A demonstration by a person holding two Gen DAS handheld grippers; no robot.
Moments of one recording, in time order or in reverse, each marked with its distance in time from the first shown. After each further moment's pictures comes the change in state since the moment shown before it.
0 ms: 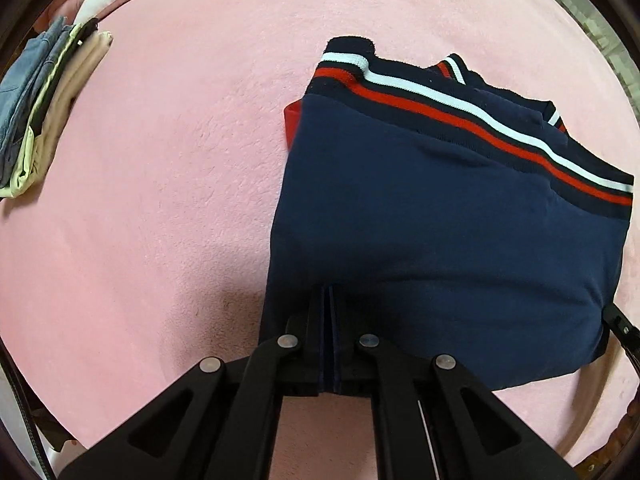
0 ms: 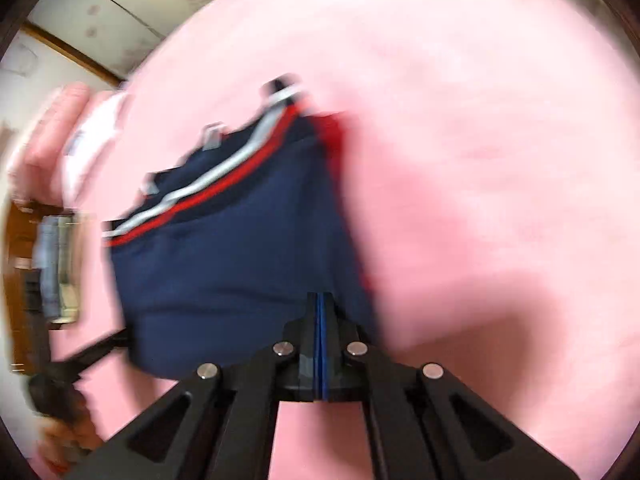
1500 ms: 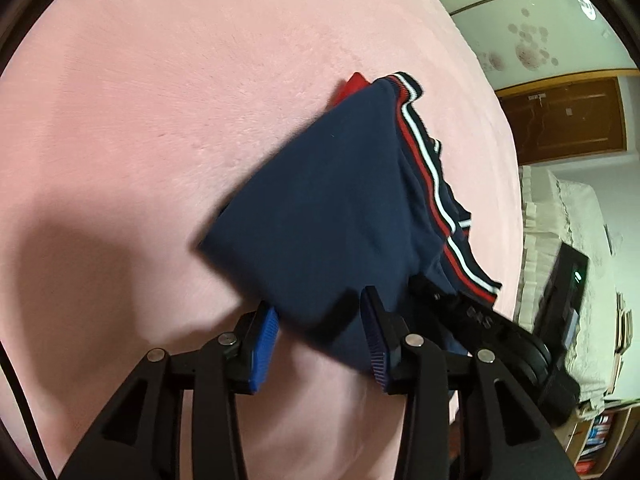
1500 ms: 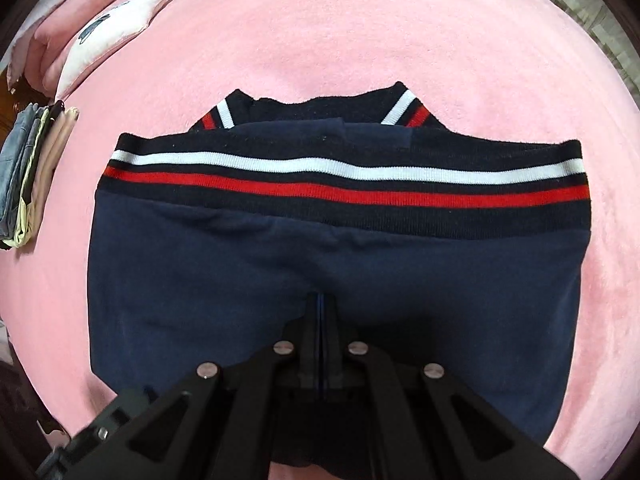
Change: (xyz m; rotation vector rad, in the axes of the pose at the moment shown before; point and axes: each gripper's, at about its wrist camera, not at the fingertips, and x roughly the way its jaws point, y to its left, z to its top) left arm 0.016 0.028 -0.047 -0.599 -0.093 -0.622; right arm 0.065 0.137 0.015 -0.339 0.114 -0.148
